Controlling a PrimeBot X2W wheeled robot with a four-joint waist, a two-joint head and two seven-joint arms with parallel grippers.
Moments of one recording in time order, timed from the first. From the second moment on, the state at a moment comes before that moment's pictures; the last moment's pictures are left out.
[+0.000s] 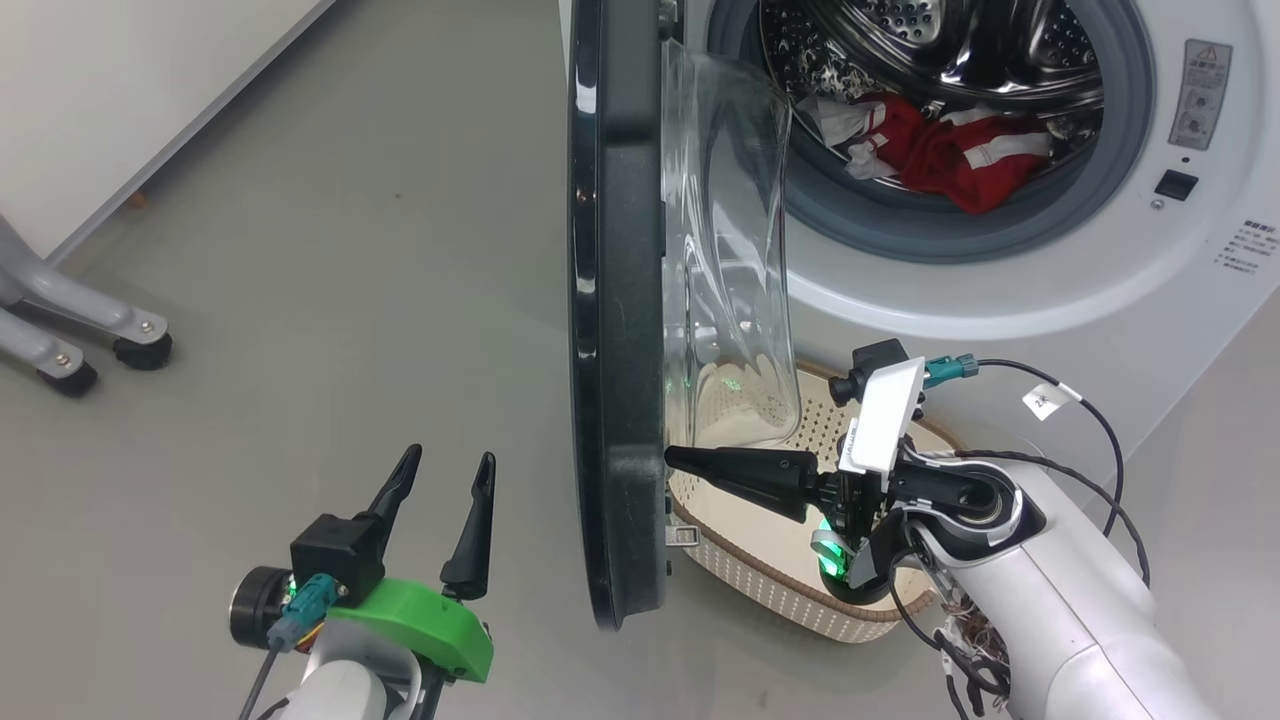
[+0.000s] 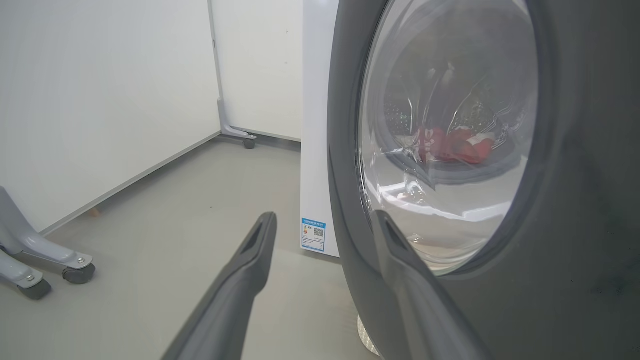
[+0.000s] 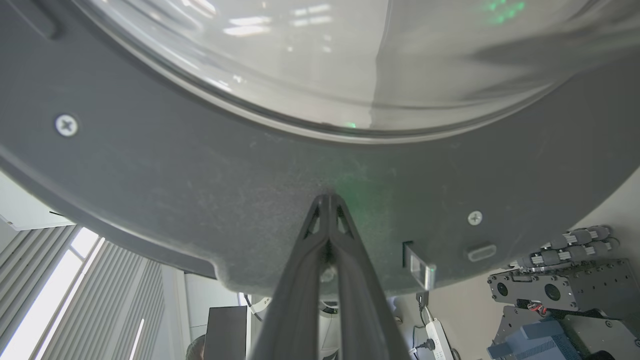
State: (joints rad) left arm -0.19 0.03 -0.34 0.38 -0.41 -0.09 -0.25; right arm -0.49 -0.07 0.47 0.49 1.82 0.10 0.87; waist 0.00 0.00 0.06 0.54
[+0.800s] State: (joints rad) left arm -0.16 0.04 -0.33 0.38 -0.39 -0.09 -0.25; right arm -0.32 -0.07 0.30 0.41 1.87 0.12 0.67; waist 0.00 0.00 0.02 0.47
